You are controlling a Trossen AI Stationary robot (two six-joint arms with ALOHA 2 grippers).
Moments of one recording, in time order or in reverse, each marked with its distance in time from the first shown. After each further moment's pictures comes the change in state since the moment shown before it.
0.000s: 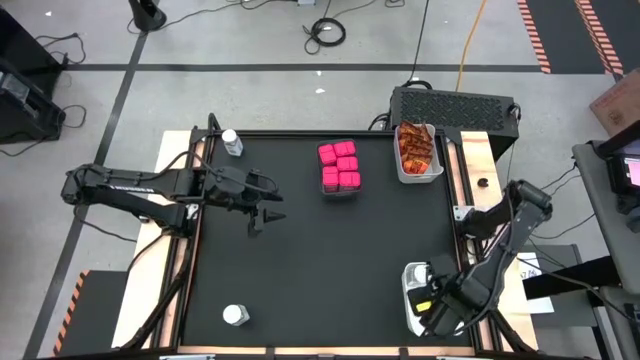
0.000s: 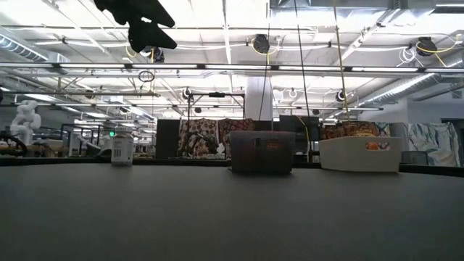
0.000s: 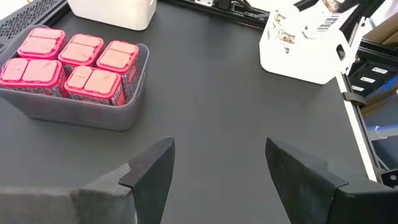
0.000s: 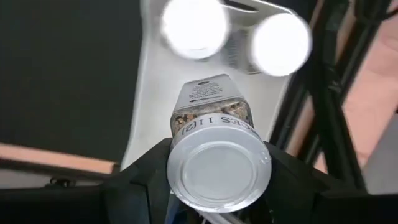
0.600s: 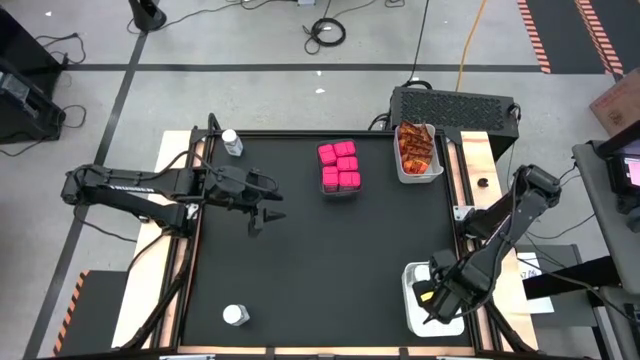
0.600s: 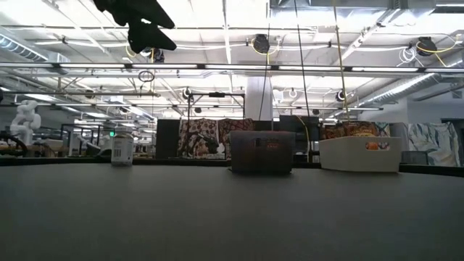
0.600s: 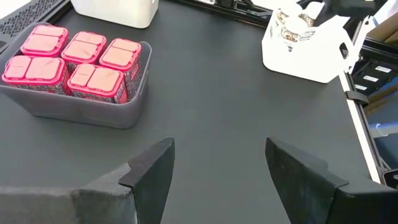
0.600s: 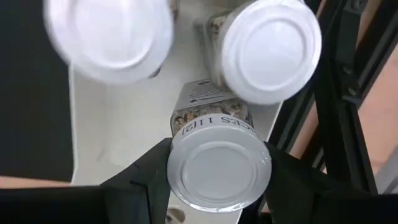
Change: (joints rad) left arm 0.006 0.000 0.000 -0.009 0.001 0.002; right arm 0.002 -0.183 -0.417 0.309 -0.089 0.028
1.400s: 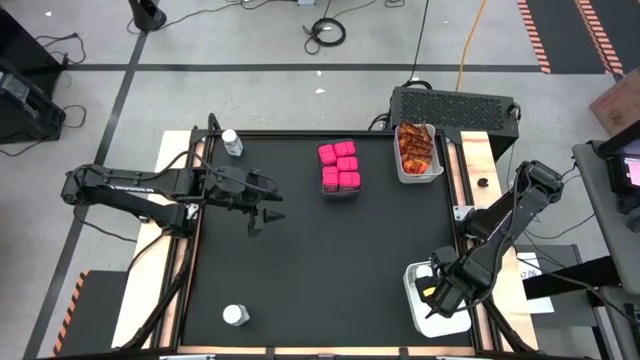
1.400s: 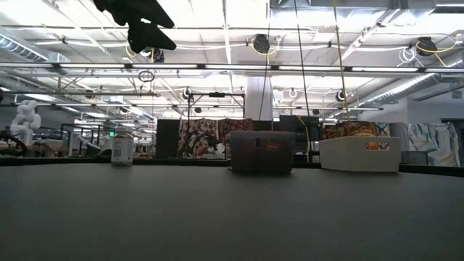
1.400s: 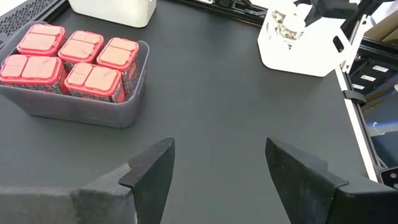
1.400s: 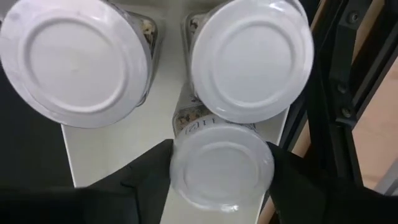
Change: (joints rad) left arm 0.000 0.000 0.000 0.000 0.004 -0.003; right arm -0.005 -0.058 -0.108 0.052 0.002 -0.007
